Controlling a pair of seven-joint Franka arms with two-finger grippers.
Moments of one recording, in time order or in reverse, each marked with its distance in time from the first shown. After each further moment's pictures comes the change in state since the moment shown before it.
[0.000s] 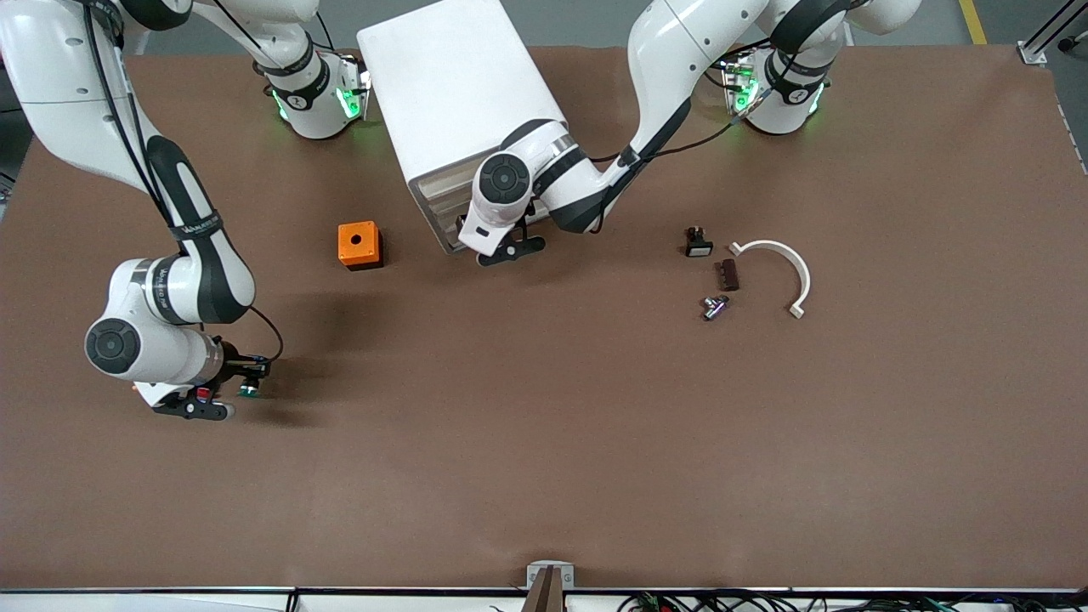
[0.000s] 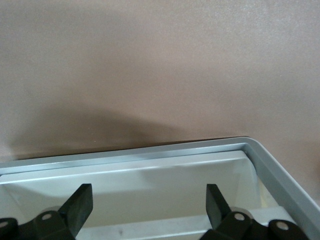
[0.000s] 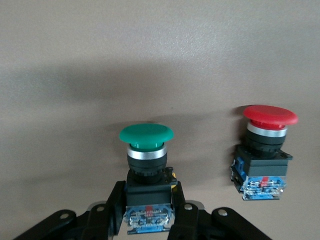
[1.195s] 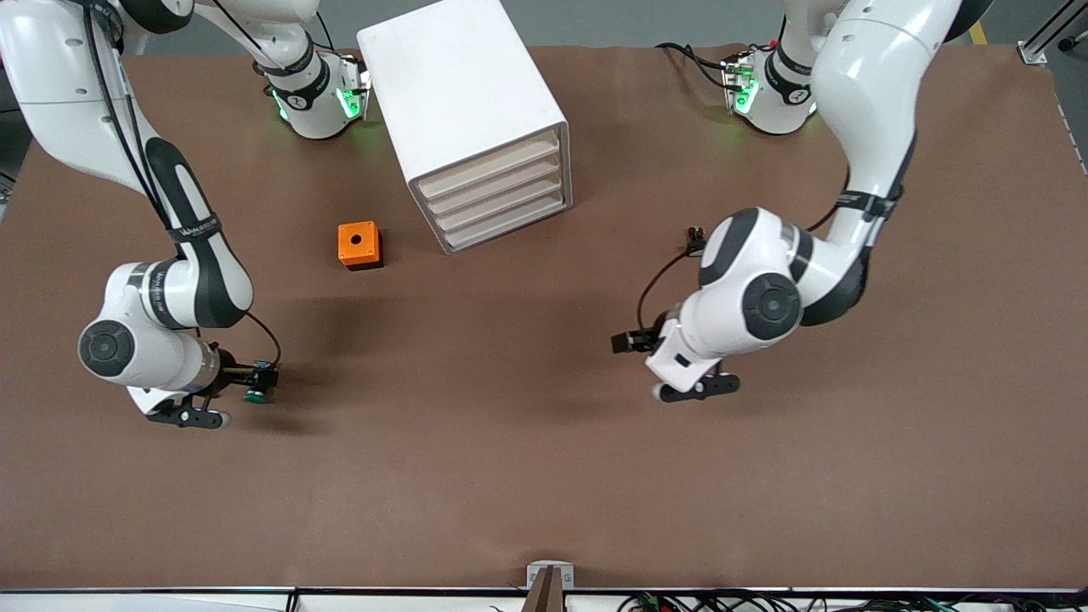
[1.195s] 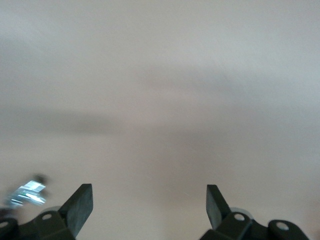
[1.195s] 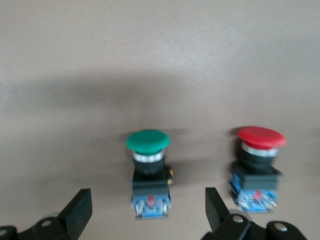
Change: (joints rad) left arm 0.560 -0.185 0.020 0.026 0.102 -0.176 0.654; right arm 0.001 -0.022 0.007 0.064 0.000 -0.058 0.000
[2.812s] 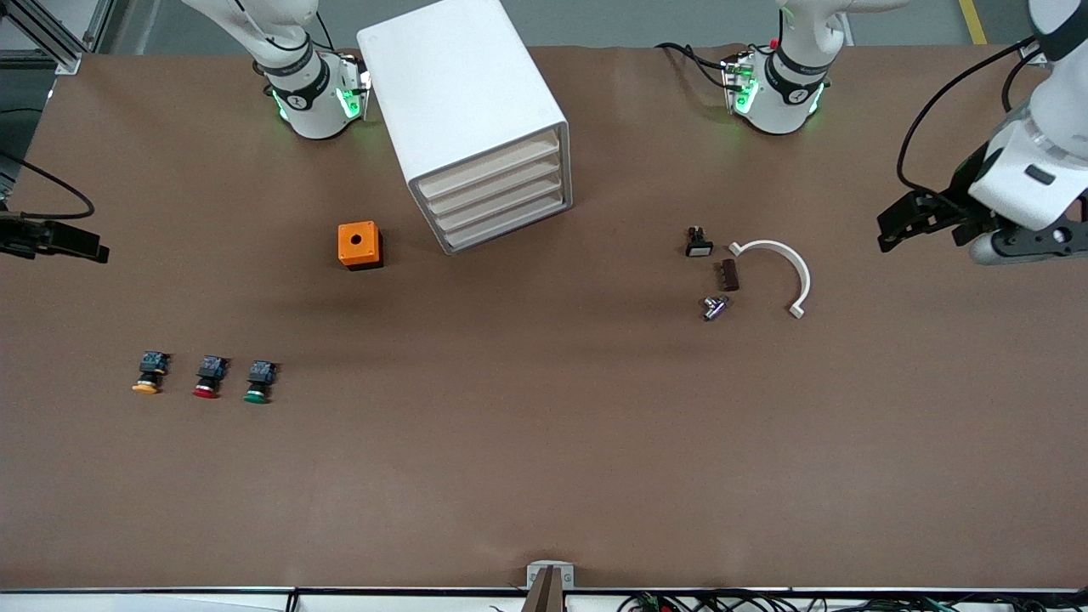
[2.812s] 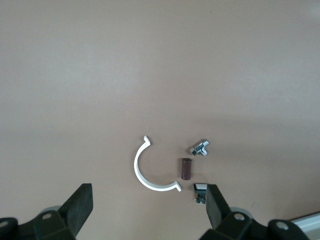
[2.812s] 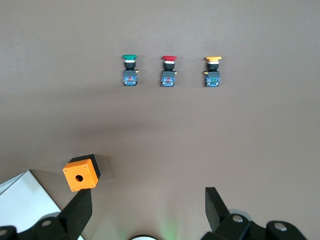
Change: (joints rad) left arm 0.198 -0.636 0.175 -0.183 0.048 -0.388 0.342; right arm -0.098 -0.446 -0.002 0.264 0.079 -0.742 -0.223
